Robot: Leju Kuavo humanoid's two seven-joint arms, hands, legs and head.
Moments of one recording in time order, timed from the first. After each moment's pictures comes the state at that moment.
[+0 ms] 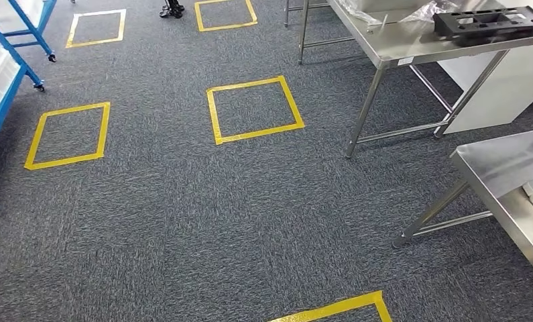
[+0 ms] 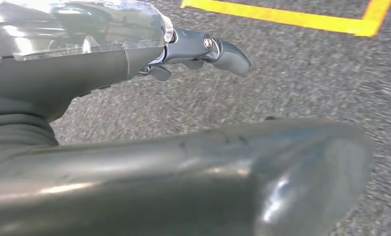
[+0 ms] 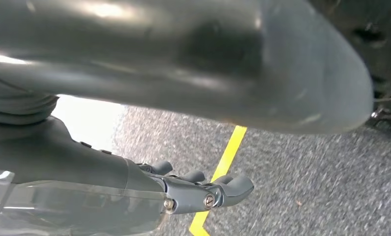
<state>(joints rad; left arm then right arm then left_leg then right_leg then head) -0.09 -0.11 1.47 -0.22 -0.66 0.36 -0.24 -0.08 0.15 -0.58 -0.20 1.20 -0.02 0.08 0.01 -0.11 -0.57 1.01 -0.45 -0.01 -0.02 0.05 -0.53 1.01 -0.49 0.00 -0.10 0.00</state>
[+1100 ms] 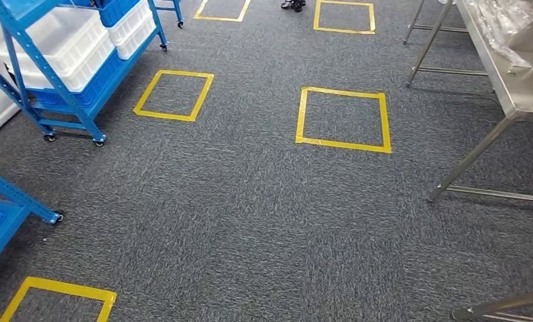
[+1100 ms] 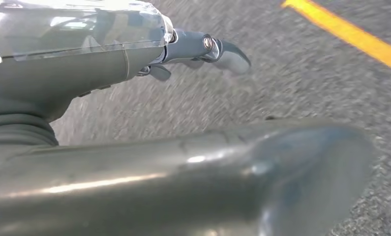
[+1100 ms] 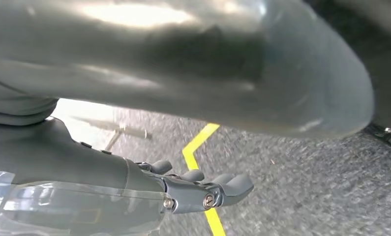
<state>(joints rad) -0.10 -0.13 1.47 -0.22 -0.67 0.42 -0.22 -0.09 0.16 -0.55 -0.20 1.25 0.01 0.11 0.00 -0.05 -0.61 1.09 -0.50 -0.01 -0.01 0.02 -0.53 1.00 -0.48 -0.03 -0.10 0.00</state>
